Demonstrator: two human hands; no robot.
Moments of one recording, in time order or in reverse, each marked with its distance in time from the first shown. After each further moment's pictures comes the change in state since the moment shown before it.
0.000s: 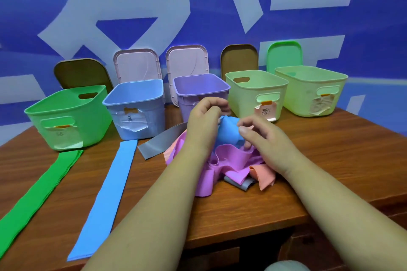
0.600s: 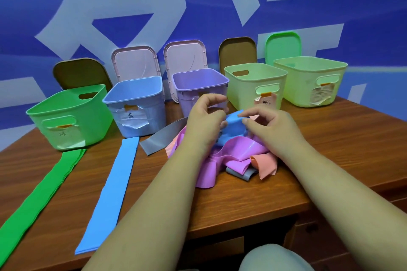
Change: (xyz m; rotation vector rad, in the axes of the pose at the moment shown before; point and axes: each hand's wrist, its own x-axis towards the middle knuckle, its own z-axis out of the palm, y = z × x) left_hand -0.019 0.006 -0.006 0.080 -0.084 -0.065; right_hand 0.000 -0.001 -0.002 -0.051 0.180 0.010
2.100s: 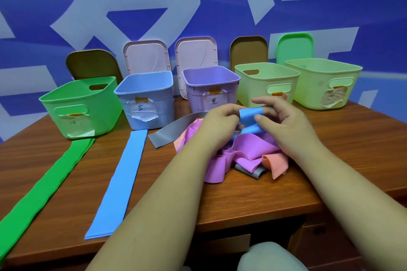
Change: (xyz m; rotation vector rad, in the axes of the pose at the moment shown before) left_hand 0.003 -0.011 -0.004 0.180 -0.143 -0.157; right_hand -0.001 0.001 0.000 0.151 -0.070 -0.027
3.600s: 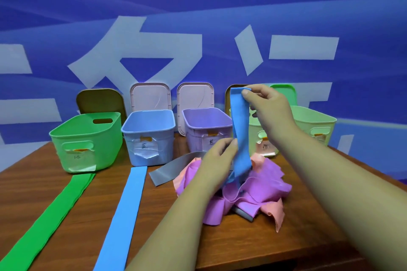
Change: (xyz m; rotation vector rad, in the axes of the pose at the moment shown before) left_hand -0.003 0.005 -0.005 -0.015 0.051 0.223; right_hand 0.108 -0.110 0.008 0.060 0.302 -0.013
